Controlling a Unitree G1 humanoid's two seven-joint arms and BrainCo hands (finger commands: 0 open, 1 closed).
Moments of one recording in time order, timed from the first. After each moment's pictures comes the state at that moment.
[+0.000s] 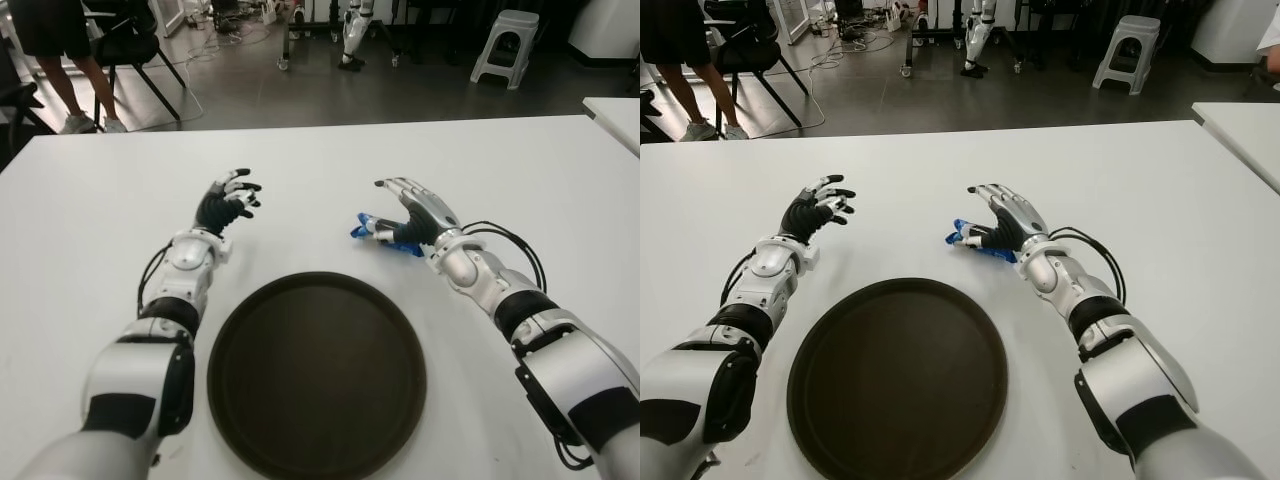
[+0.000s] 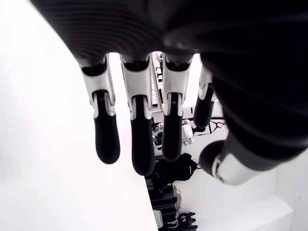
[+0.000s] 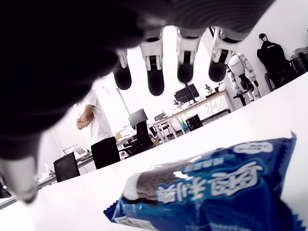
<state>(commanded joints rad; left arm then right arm) -0.79 0.13 0.11 1.26 0.04 -0.39 -0.10 -0.81 -0.22 0.45 1.26 -0.60 -0.50 -0.35</state>
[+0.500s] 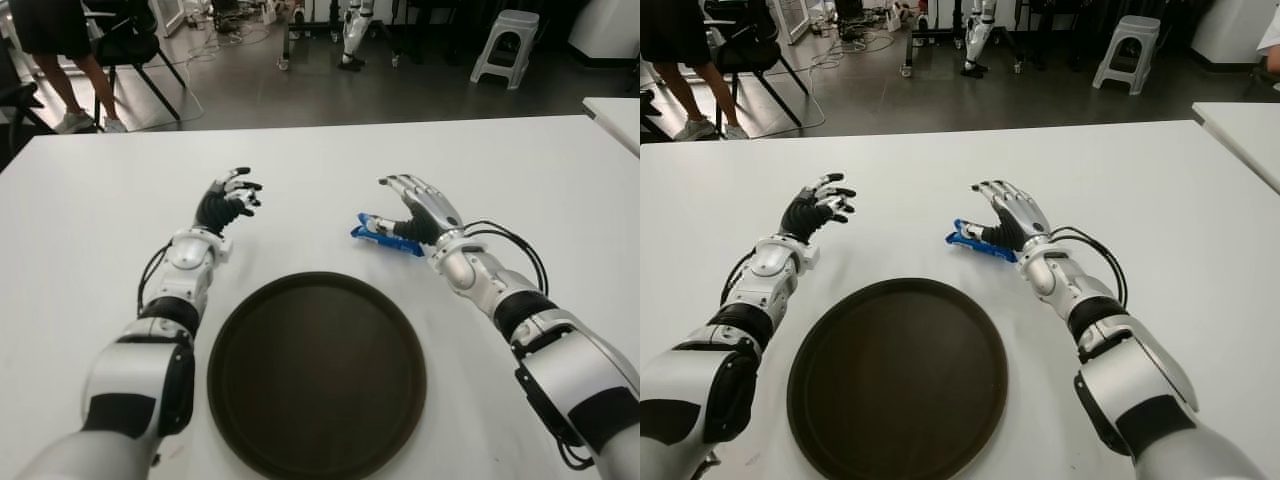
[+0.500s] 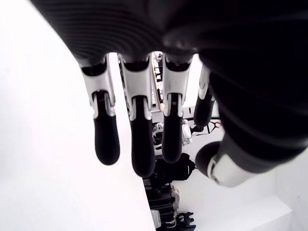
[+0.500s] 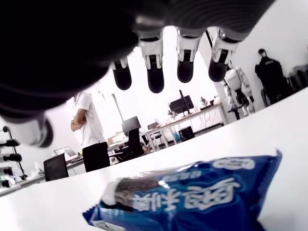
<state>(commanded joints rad) -0.79 0.13 0.11 1.26 0.05 -0.39 -0.10 -0.82 -0.22 0.49 1.26 -0.67 -0.45 -0.45</state>
